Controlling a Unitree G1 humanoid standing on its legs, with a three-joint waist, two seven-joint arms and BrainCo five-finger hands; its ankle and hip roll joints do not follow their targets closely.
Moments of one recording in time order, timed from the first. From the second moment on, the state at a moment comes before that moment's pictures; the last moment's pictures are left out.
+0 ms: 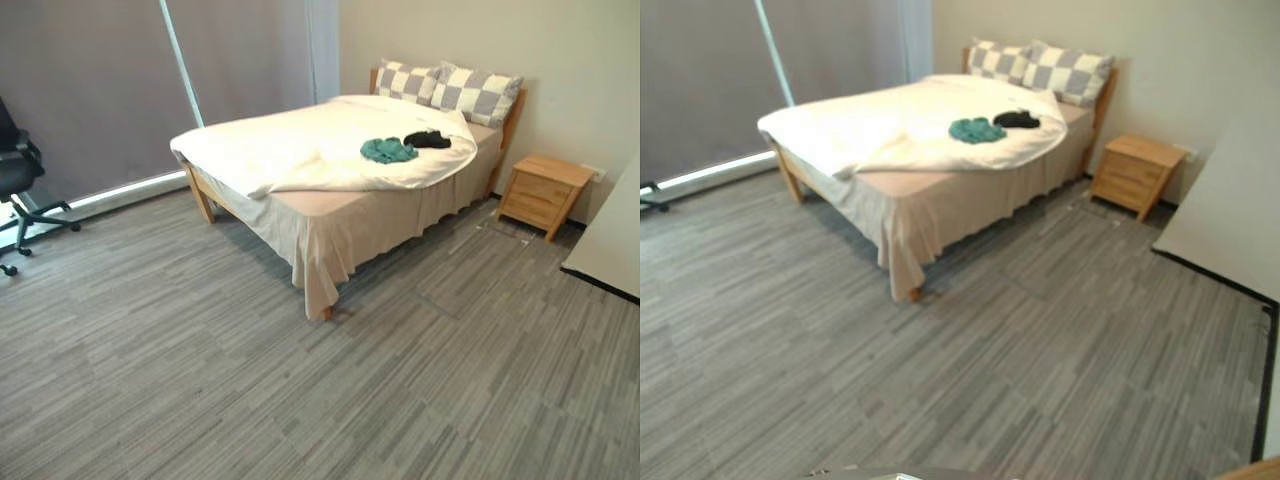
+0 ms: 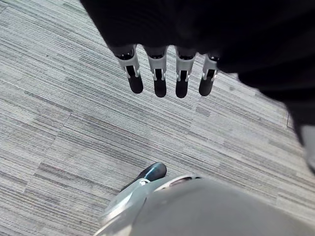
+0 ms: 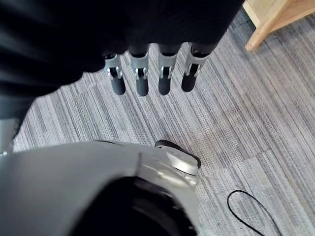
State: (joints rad) left arm 0.00 0.21 -0.31 1.38 0.06 -0.04 -0.04; right arm 0.04 -0.22 0.37 1.31 0.05 -0.03 0.05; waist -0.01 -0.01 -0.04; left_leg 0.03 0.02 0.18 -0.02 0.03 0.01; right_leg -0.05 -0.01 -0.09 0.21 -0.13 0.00
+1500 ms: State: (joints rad) left arm -0.12 0.23 -0.27 1.37 0.04 -0.07 -0.05; right arm -0.10 -0.21 0.27 1.28 0.09 -0.05 0.07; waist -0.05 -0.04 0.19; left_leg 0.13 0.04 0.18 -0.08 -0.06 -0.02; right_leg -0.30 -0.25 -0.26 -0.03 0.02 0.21
